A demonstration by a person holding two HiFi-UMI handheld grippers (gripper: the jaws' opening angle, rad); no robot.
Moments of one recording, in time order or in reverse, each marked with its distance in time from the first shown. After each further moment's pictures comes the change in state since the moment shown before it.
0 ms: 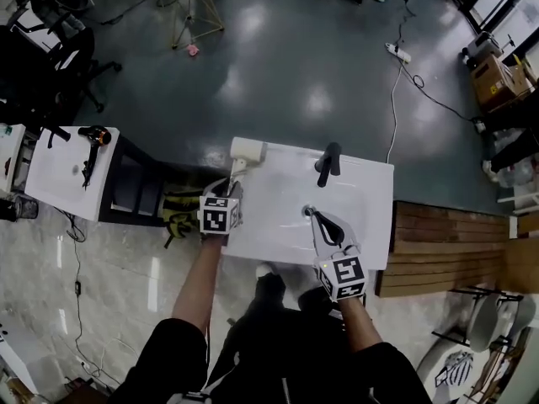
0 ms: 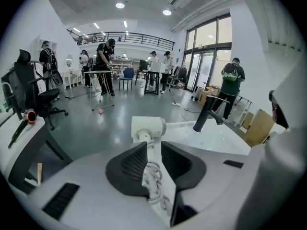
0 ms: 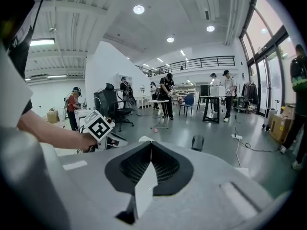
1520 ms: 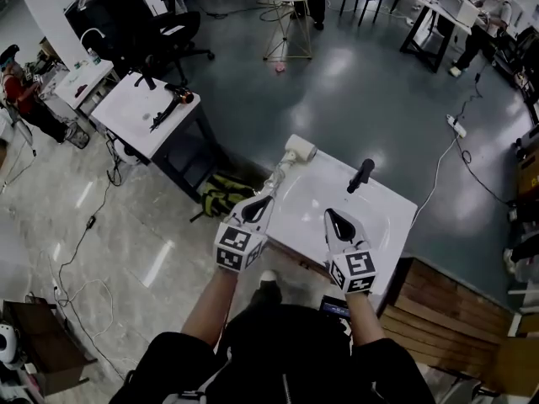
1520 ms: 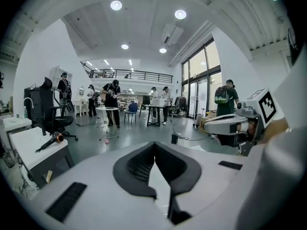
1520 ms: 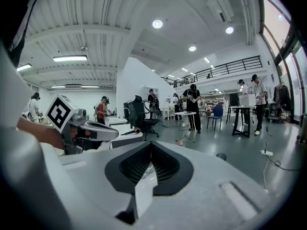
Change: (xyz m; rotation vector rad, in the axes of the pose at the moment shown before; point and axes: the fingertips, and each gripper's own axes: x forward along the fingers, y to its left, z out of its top) left arm -0.222 -0.126 0.016 0.016 -0.426 0.085; right arm -0.060 0.048 0.036 -0.118 -0.150 0.333
